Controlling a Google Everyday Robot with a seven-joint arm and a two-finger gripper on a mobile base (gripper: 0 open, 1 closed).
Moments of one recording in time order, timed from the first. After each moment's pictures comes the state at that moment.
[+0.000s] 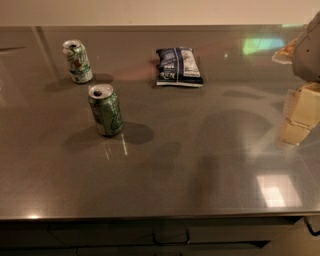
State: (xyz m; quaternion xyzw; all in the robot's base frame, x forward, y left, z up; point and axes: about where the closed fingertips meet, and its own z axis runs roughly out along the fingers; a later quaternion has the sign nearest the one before) arm 0.438 -0.217 0.976 -0.60 0.78 -0.03 0.16
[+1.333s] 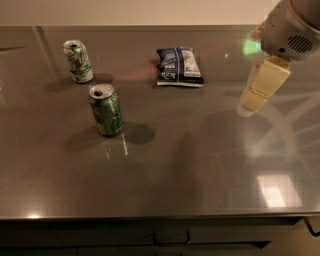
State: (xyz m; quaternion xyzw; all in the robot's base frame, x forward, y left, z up) arm 0.506 -0.182 0.986 -0.58 0.78 -0.01 0.23
